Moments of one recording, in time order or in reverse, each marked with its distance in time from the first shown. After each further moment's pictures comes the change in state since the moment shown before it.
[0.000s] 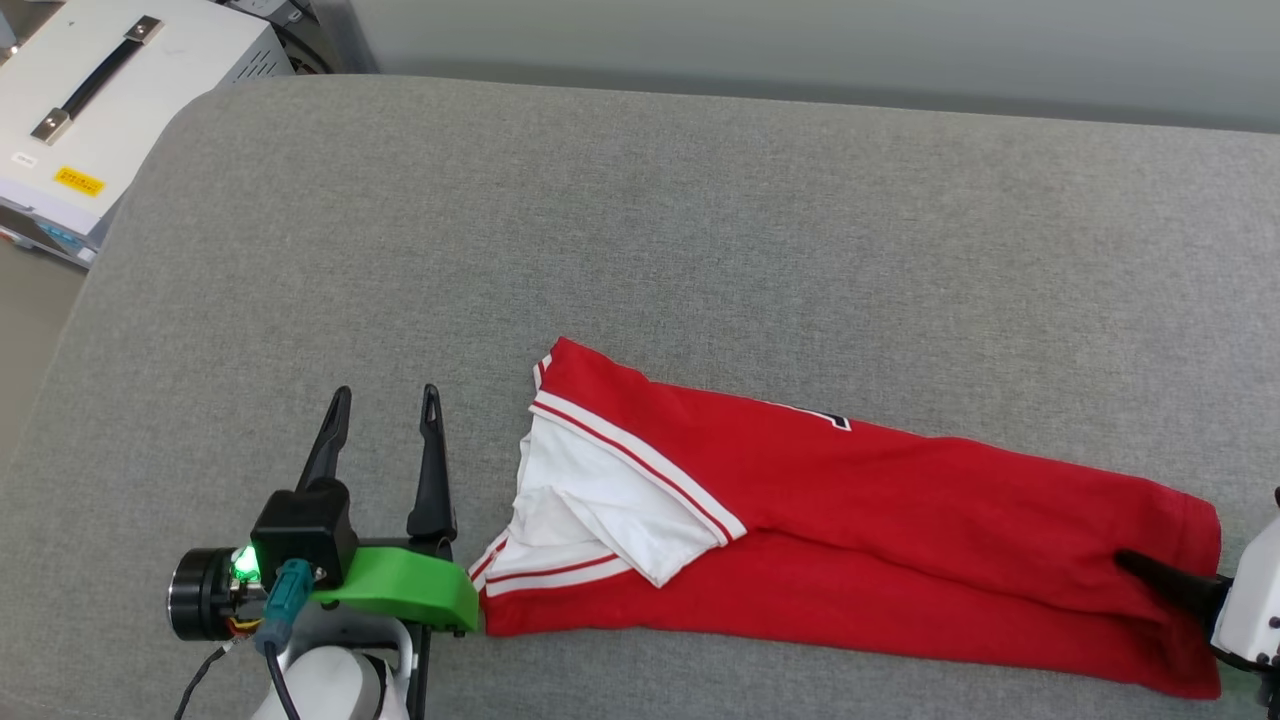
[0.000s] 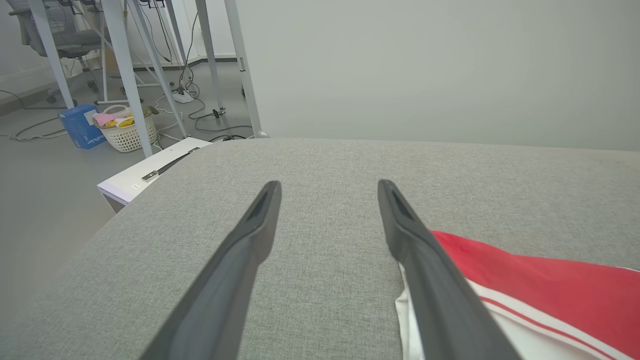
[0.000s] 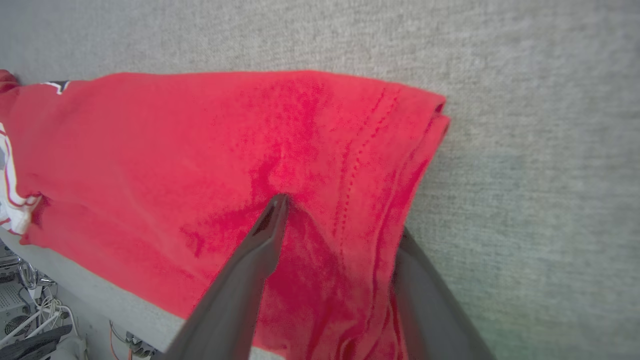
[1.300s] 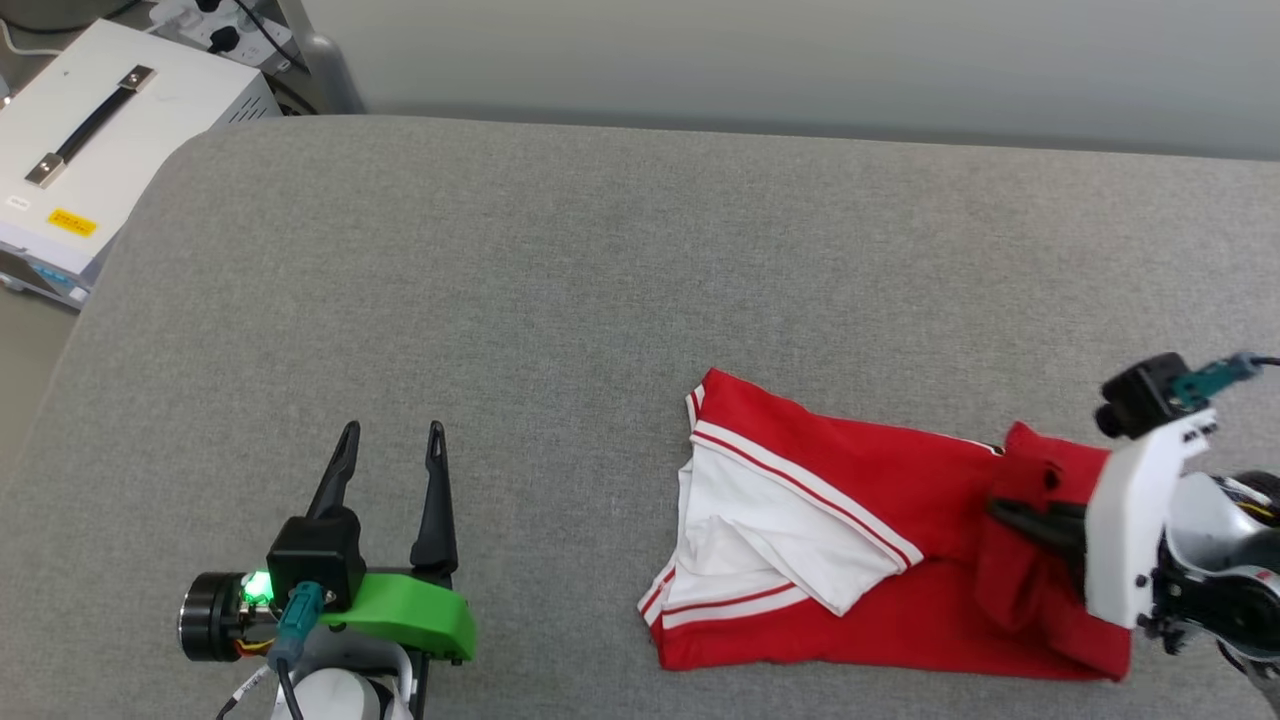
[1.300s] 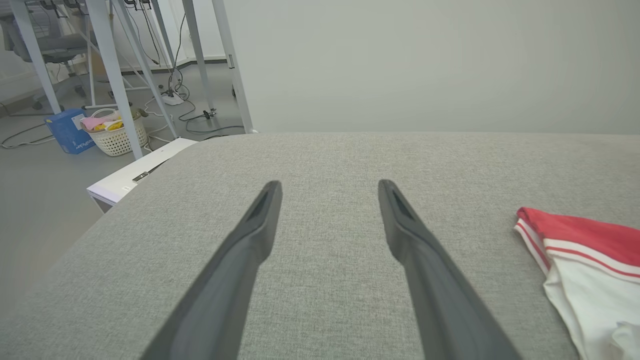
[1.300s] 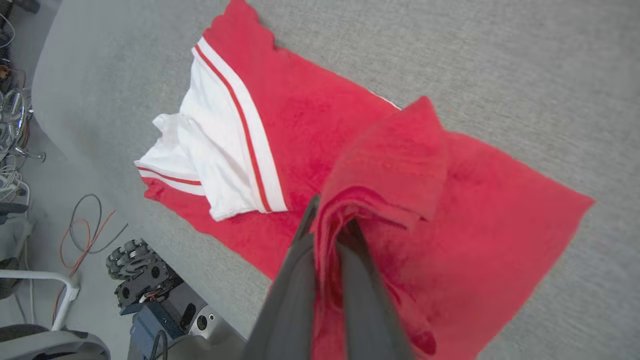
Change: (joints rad) left arm 0.075 -0.199 0.251 0.116 0.248 -0.255 0.000; right arm -0.109 -0.005 0.149 -0.336 -0.123 0.000 0.145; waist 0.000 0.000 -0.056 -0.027
